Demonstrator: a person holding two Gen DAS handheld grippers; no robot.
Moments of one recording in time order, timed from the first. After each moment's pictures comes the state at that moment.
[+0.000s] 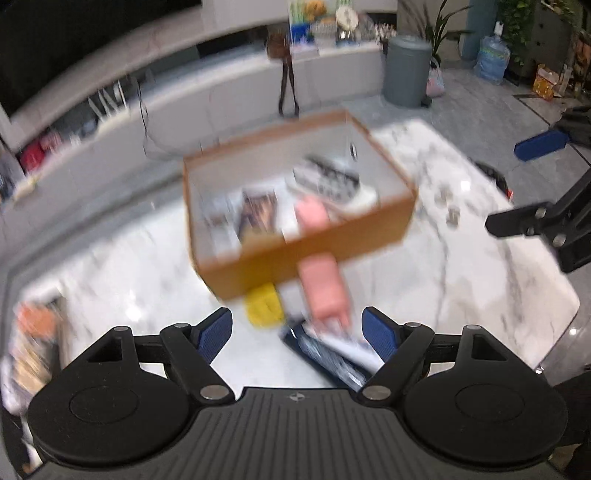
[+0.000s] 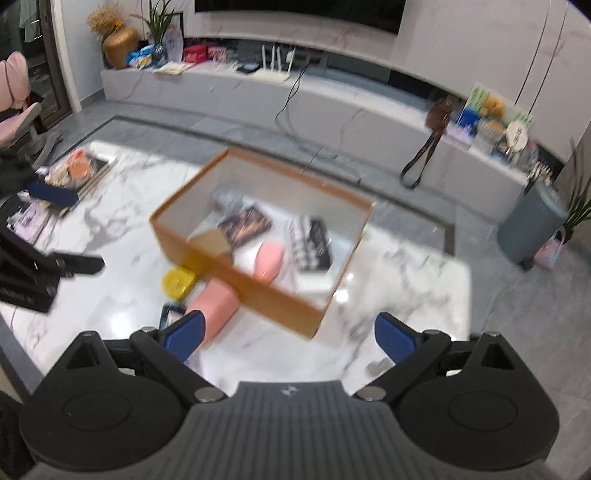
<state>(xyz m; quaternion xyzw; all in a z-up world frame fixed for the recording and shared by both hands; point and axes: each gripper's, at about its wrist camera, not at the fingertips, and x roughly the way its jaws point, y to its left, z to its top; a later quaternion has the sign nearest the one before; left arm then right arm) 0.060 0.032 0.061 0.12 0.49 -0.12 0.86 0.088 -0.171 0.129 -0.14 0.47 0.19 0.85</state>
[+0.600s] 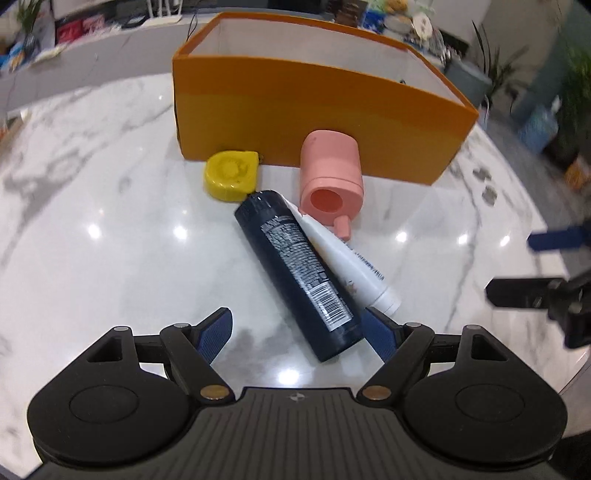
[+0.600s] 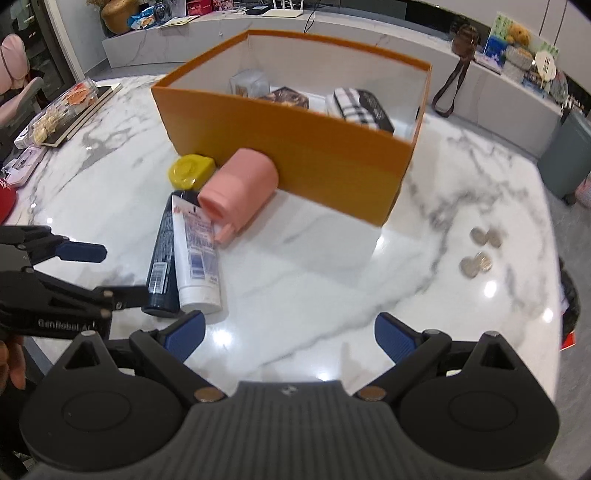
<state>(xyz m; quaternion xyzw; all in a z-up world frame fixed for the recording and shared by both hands) 0.020 0.059 -0.081 -0.07 0.50 -0.07 0.86 0.047 -0.167 -0.021 -0.09 0.52 0.20 0.82</state>
